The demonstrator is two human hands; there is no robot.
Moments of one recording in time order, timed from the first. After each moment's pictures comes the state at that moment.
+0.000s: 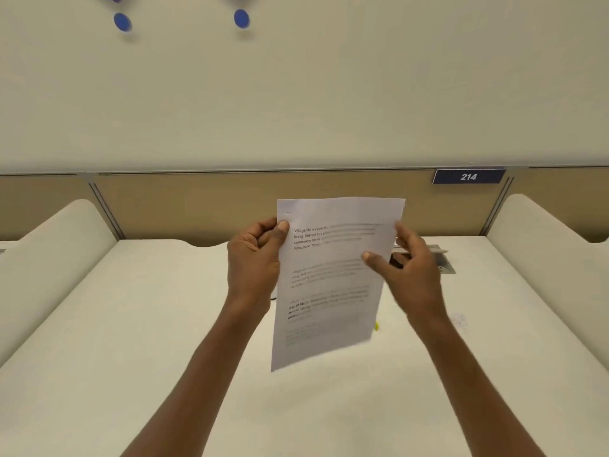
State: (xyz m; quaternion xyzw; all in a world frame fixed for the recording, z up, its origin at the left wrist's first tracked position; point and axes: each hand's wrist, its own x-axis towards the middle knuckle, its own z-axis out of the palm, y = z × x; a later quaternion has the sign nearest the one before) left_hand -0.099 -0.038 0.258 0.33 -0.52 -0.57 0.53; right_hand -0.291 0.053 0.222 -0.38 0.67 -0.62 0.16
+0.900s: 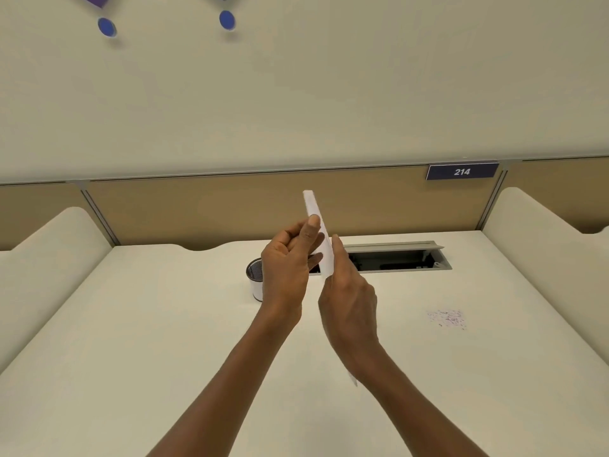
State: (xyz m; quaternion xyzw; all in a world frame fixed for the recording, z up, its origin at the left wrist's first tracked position) left_hand -0.147 -0.017 0.251 0.33 -0.48 -0.64 0.50; right_hand -0.209 0.035 0.202 -0.48 0.76 -0.43 -0.11
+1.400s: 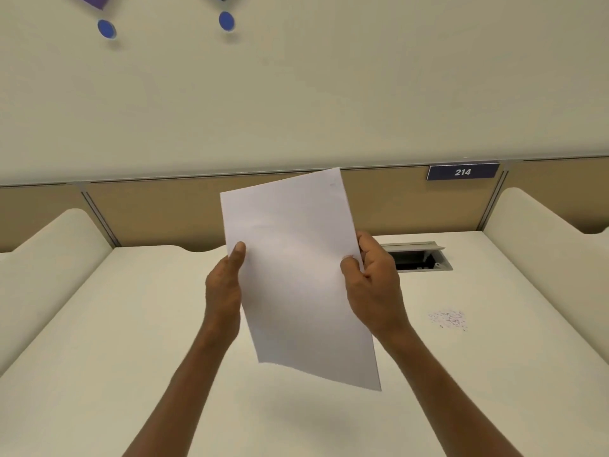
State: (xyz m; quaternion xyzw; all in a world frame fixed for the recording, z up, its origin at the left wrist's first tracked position) left_hand -0.073 -0.068 0.202 0.42 -0.48 -0.59 0.50; right_hand -0.239 0.053 0.242 -0.47 0.59 -0.64 0.15
